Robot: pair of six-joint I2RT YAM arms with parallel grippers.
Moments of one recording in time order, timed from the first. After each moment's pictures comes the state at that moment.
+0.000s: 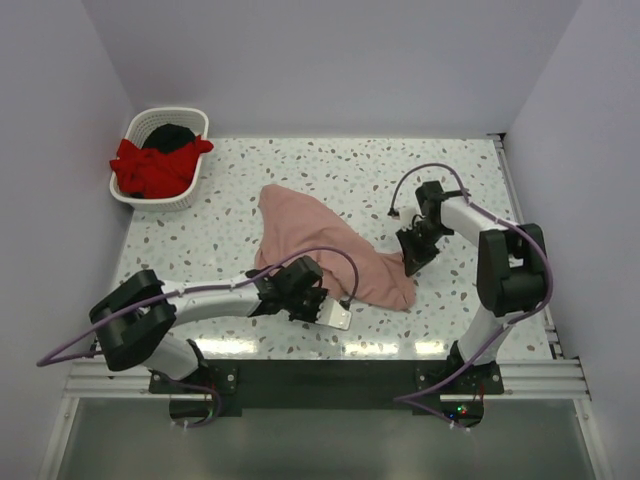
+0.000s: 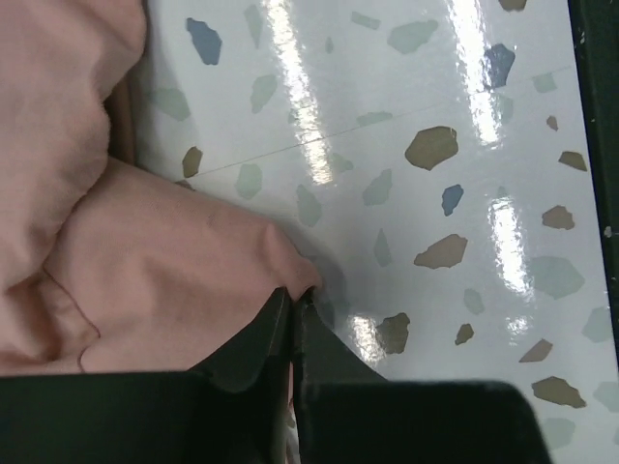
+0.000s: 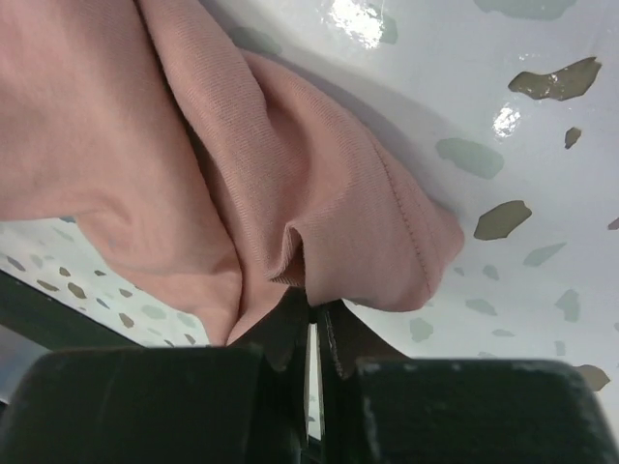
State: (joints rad) left arm -0.99 1.47 0.69 -0.21 0.27 0.83; right arm 0.17 1.77 1.14 -0.90 -0.30 -0.28
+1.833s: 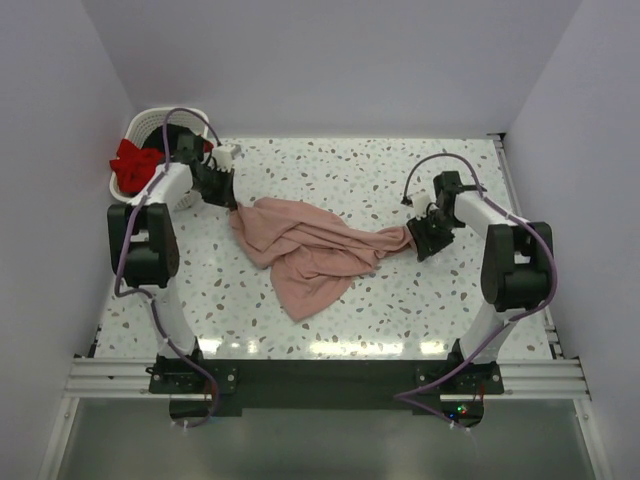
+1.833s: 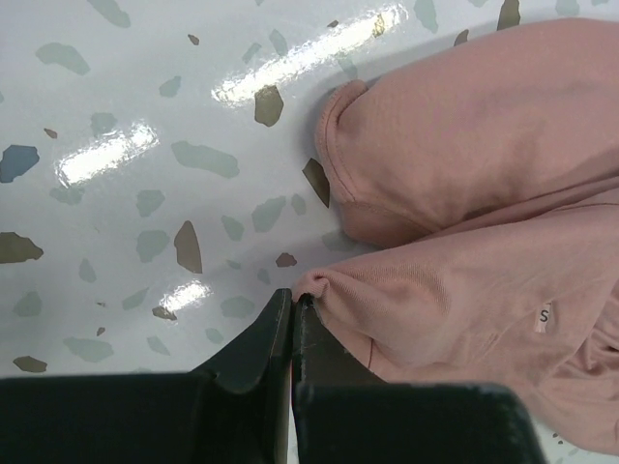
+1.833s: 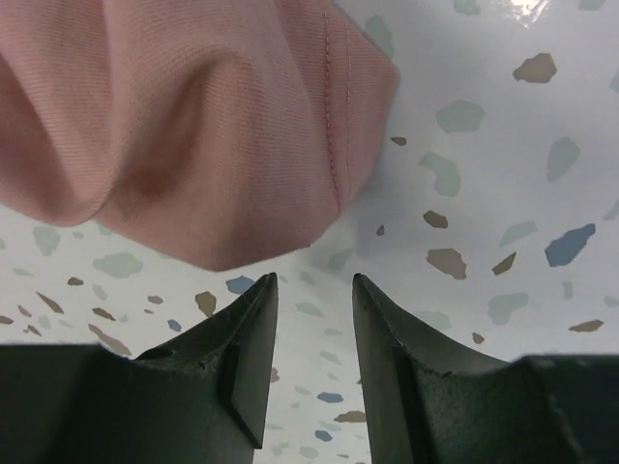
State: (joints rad) left arm 0.03 1.98 1.54 -0.67 0.44 0.26; right arm 0.06 1.79 1.23 -0.85 -0.20 -0.46
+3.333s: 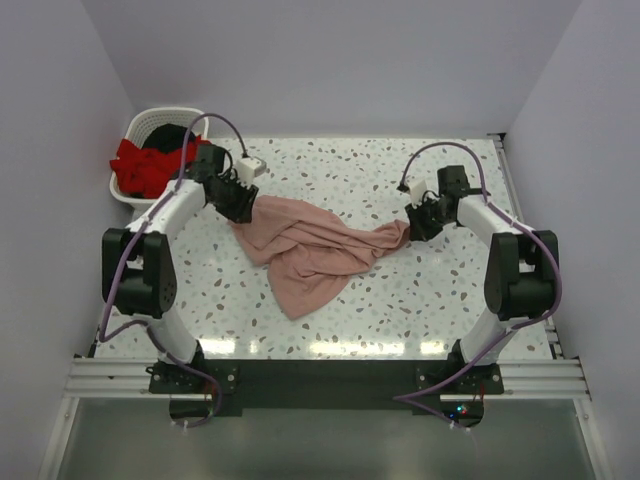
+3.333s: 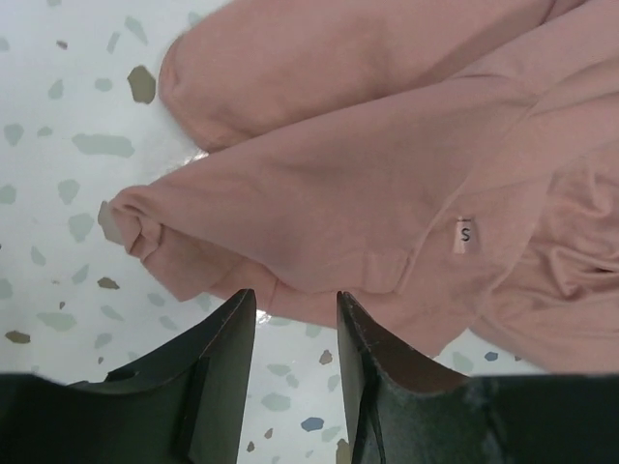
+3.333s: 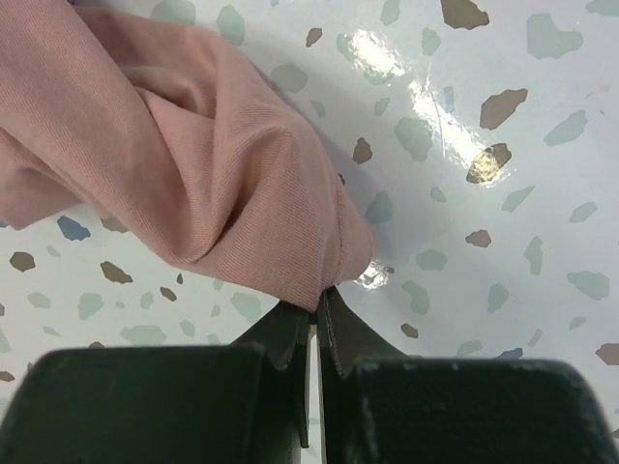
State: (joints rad) left arm -0.11 1.74 1.33 -0.65 0.35 0.41; right arm 0.06 1.73 1.15 -0.58 -0.41 -0.54
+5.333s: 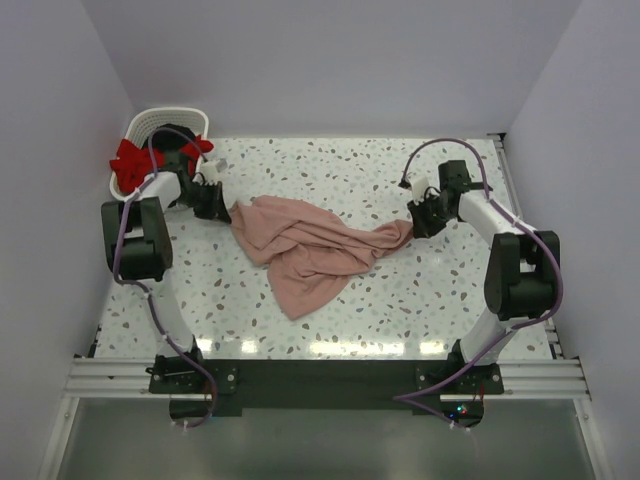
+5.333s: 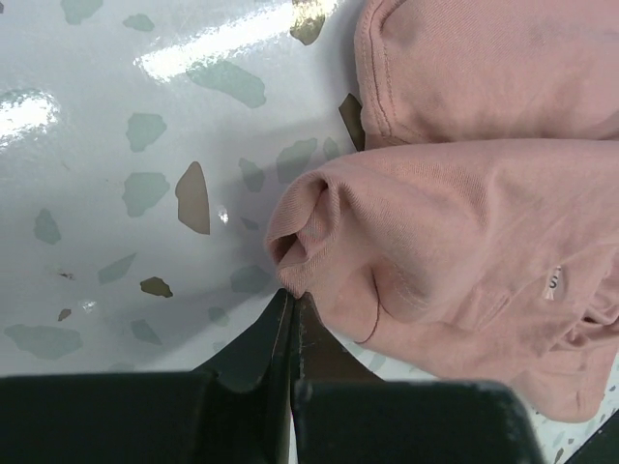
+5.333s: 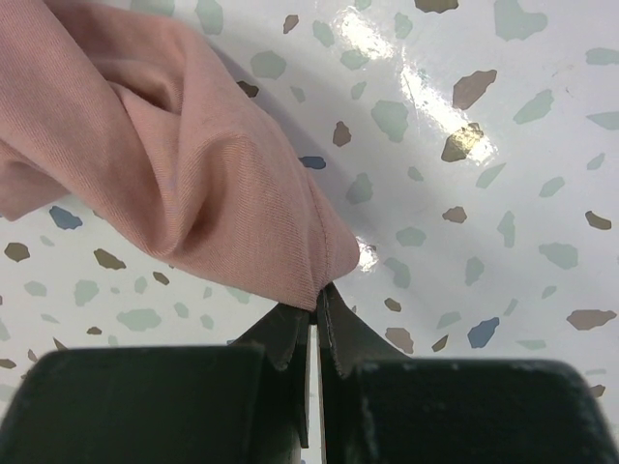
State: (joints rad) left arm 0.13 2.06 1.46 -0.66 0.58 0.26; right arm 0.06 1.73 1.21 -0.66 -0.36 -0.54
